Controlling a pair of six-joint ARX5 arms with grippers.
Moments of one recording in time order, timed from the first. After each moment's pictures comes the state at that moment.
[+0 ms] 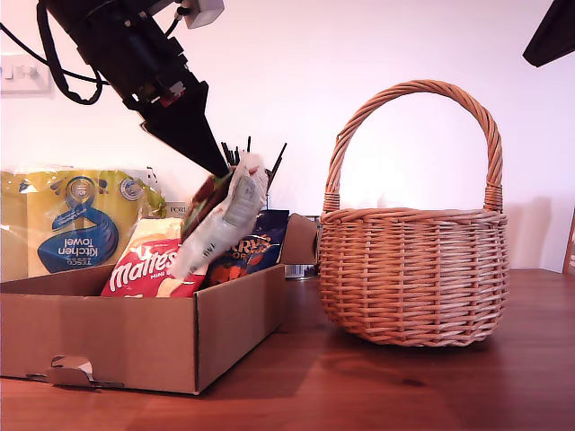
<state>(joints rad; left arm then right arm) -0.52 1.52 1.19 -0.52 0.26 0.58 0.55 0.67 0.76 -0.70 -0.09 -0.21</state>
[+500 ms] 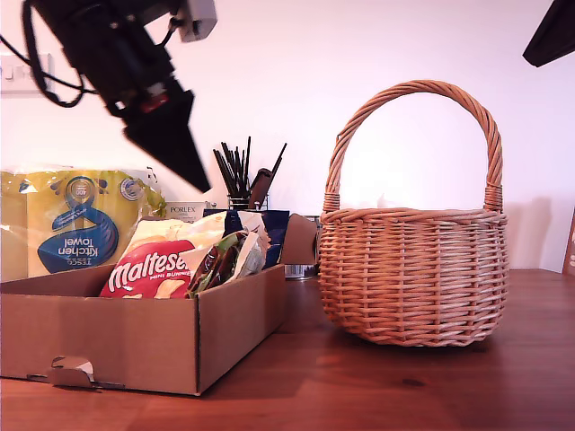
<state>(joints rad) -0.49 1.52 1.19 -0.65 0.27 0.59 0.55 0.67 0.76 -0.70 -0.09 -0.21</state>
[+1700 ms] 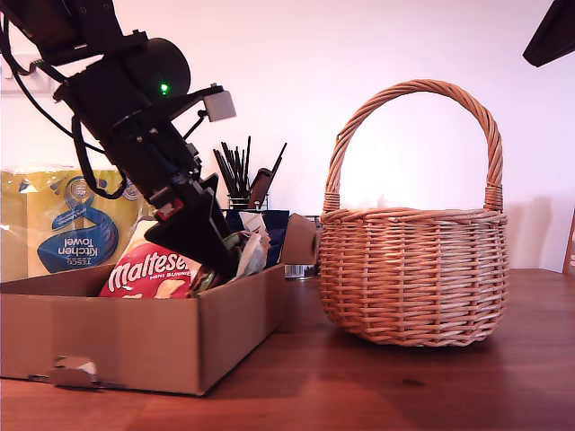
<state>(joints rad) -0.47 1.77 1.19 -0.40 0.38 0.89 0.55 0.67 0.76 -0.70 -0.09 -0.23</state>
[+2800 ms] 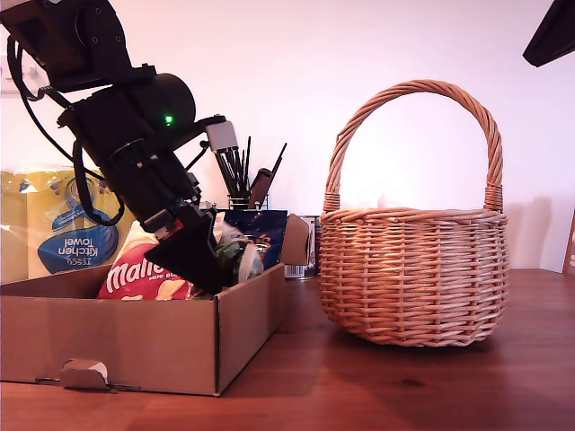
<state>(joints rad) -0.47 1.84 1.20 -0.50 0.40 0.89 0.55 0.67 0.76 -0.70 -0.09 -0.23</state>
